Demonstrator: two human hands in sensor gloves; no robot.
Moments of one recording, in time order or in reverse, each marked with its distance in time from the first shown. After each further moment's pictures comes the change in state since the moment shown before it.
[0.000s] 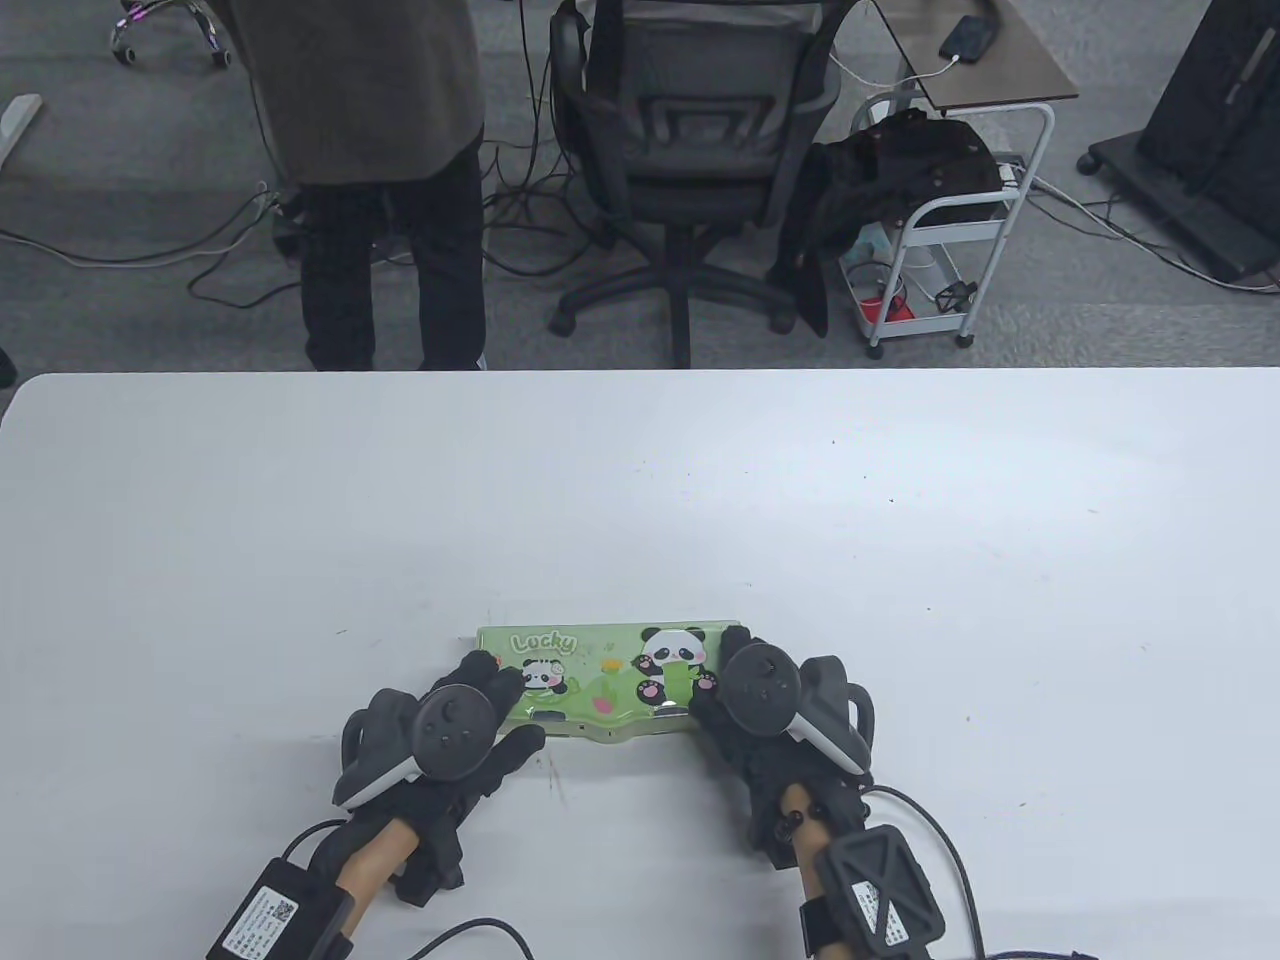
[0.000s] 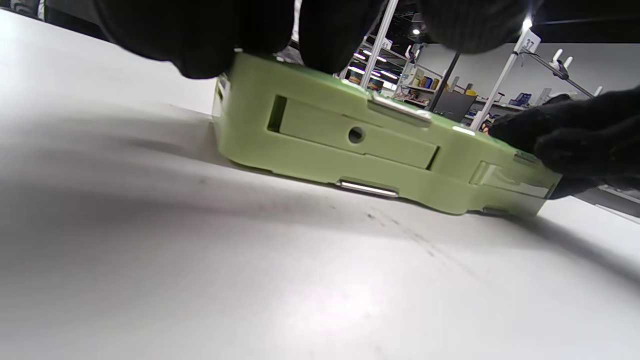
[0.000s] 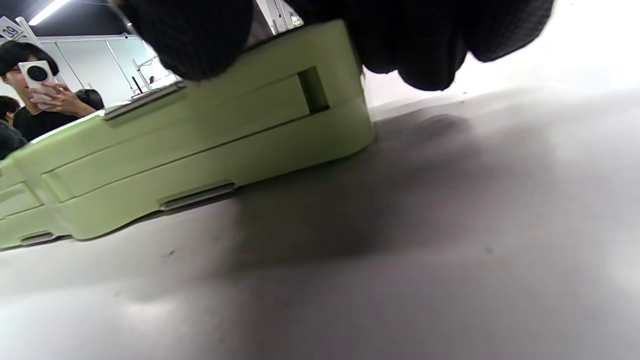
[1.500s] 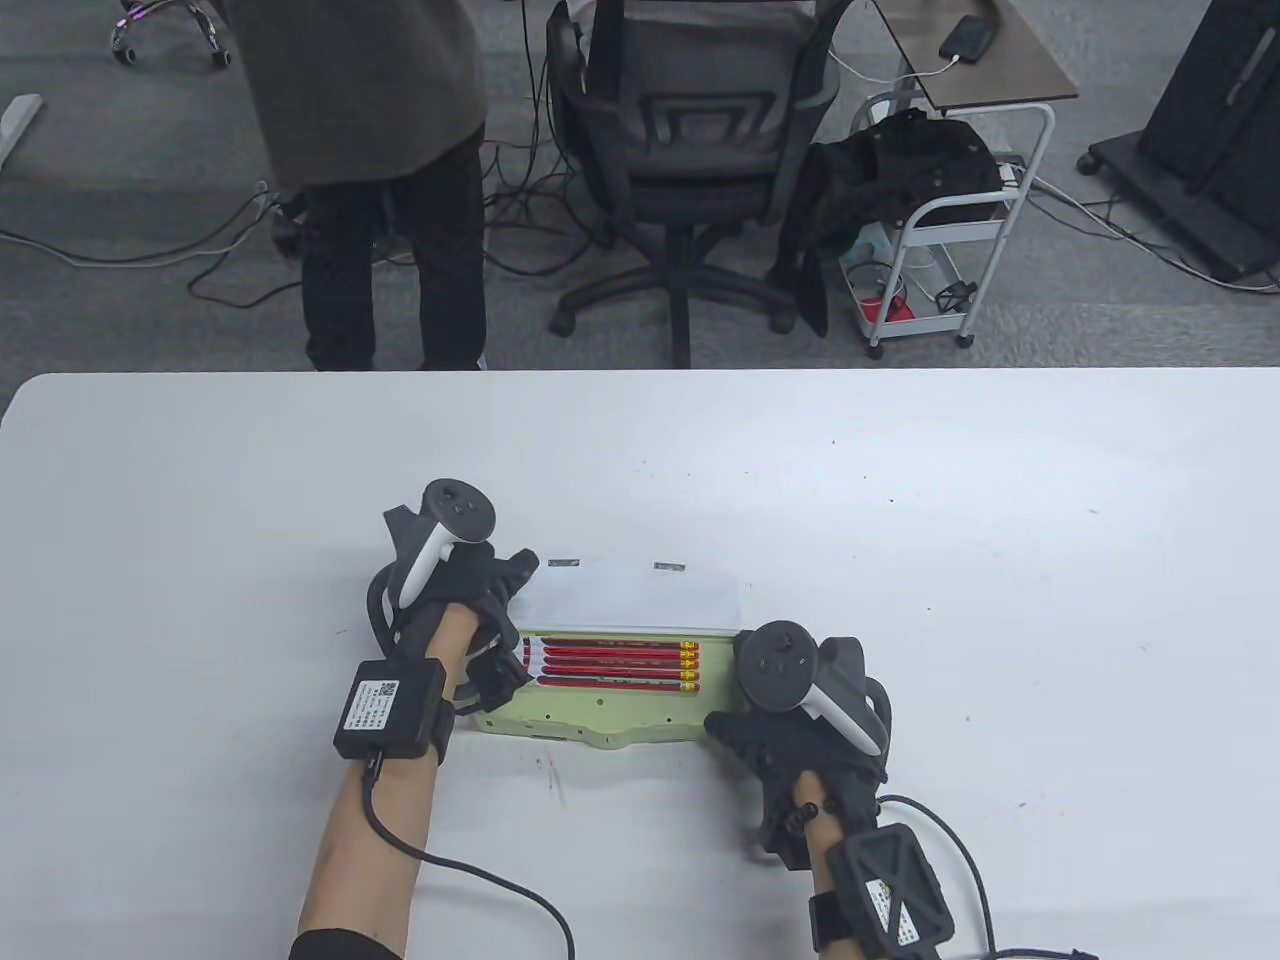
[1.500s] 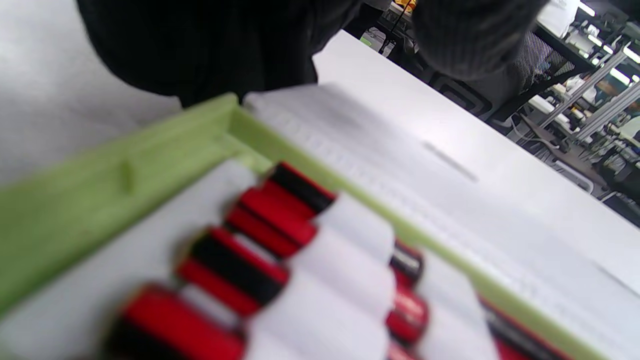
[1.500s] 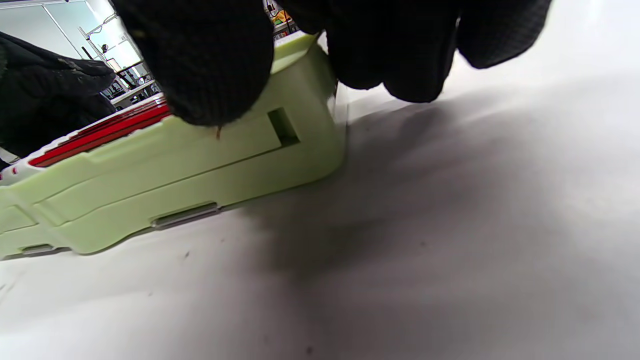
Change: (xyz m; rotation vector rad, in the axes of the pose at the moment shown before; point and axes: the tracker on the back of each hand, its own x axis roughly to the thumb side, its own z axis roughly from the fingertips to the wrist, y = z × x) left_hand -0.060 0.042 -0.139 -0.132 0.612 0.362; right_hand -0.008 -0.013 0.000 0.129 0.108 -0.055
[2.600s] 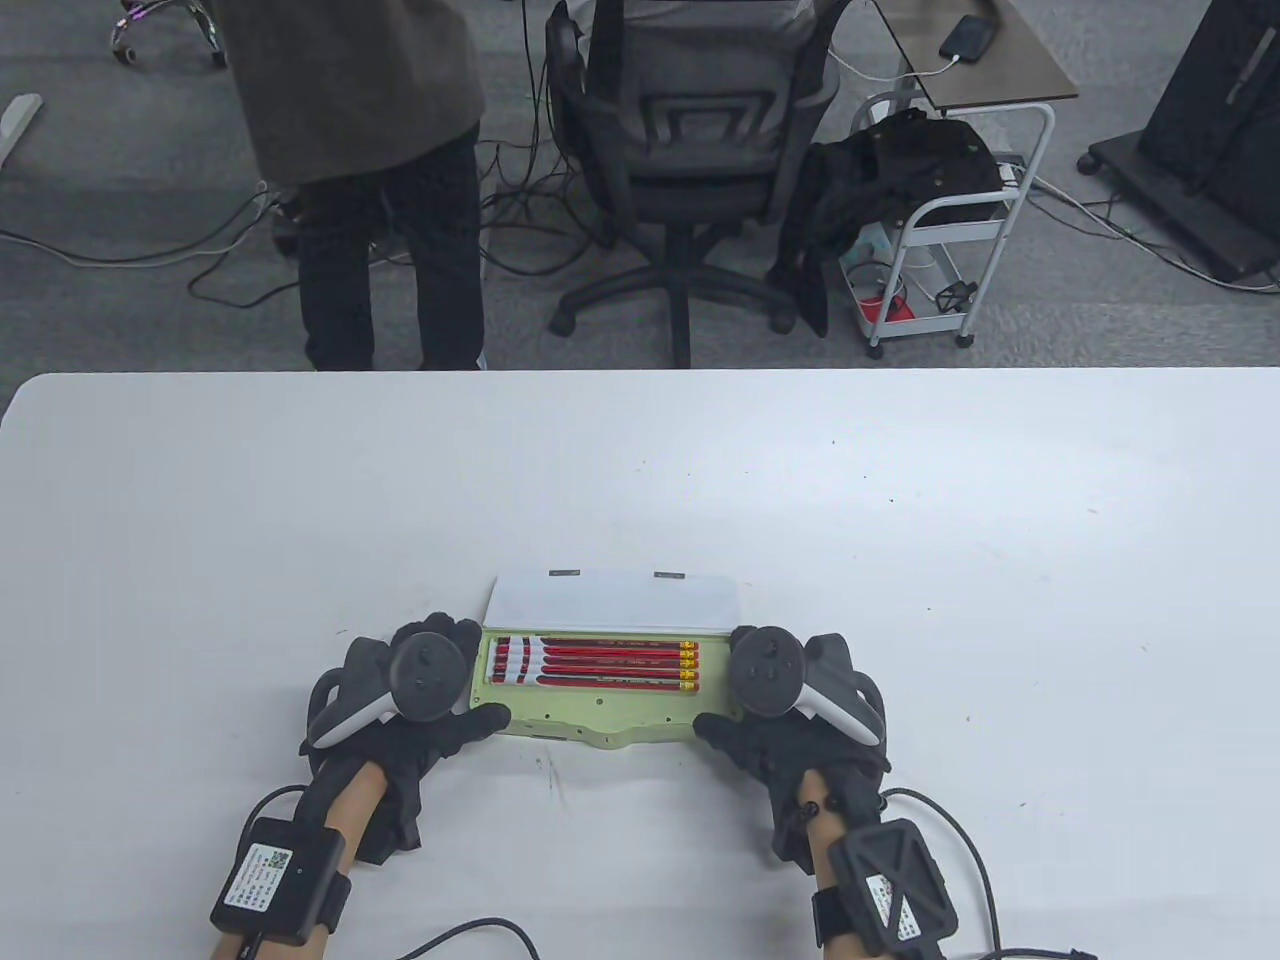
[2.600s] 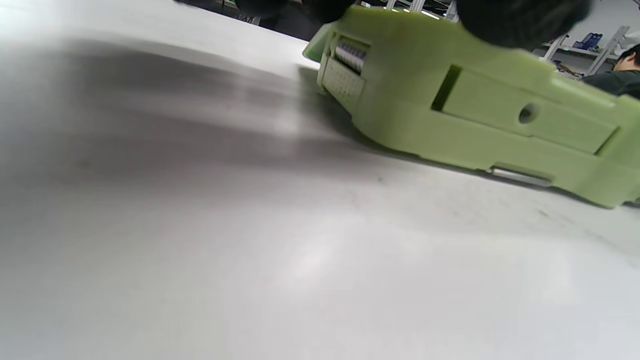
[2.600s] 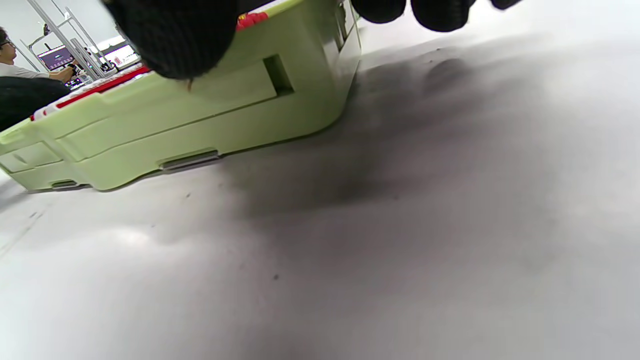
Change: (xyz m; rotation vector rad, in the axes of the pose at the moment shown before) left_hand -0.071 -0.041 0.085 -0.011 -0.473 -0.386; right_hand -0.001 0.009 -0.004 0.115 -0.090 0.058
